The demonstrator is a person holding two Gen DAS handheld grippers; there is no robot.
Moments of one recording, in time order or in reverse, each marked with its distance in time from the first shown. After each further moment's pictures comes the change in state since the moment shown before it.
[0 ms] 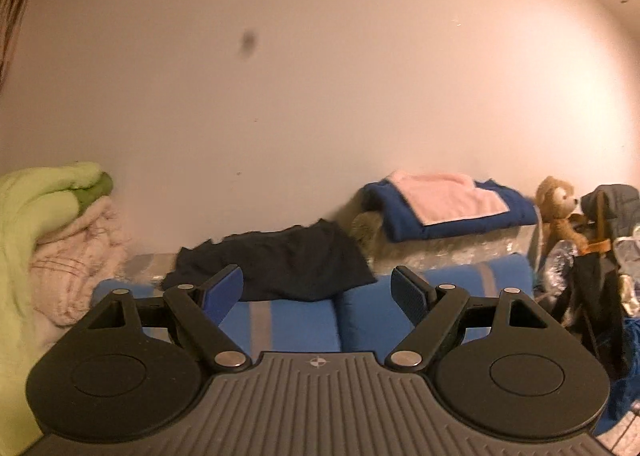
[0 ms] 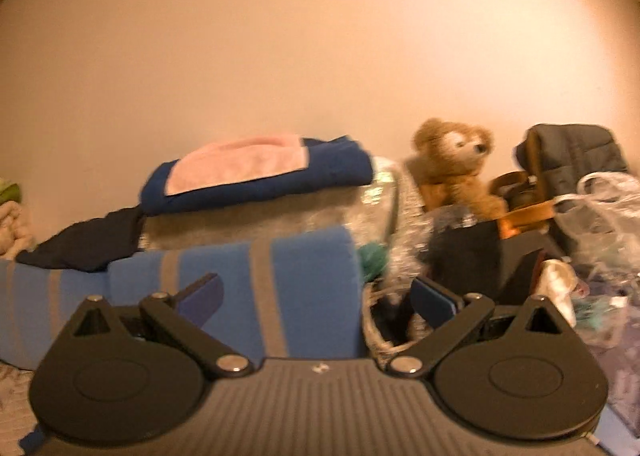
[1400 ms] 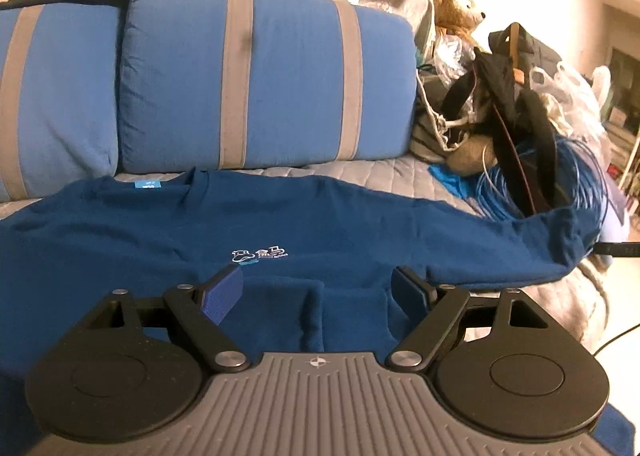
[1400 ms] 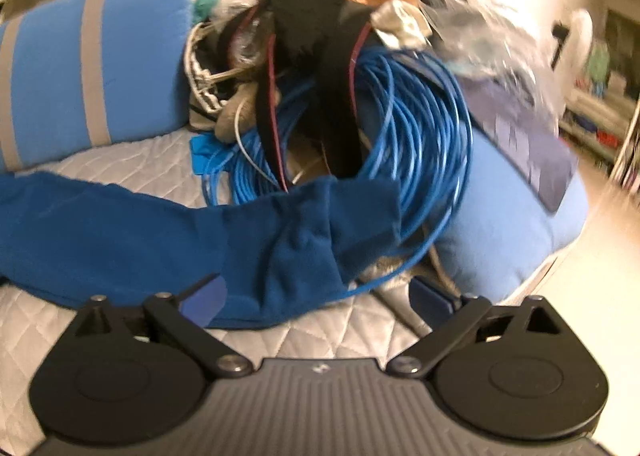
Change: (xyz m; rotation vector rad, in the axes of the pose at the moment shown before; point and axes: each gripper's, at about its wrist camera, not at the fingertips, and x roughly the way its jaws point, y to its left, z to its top) left arm 0.123 -0.190 -0.319 -0.051 0.403 -0.335; right arm -0.004 -0.120 -0.271 -0.027 0.446 -0.410
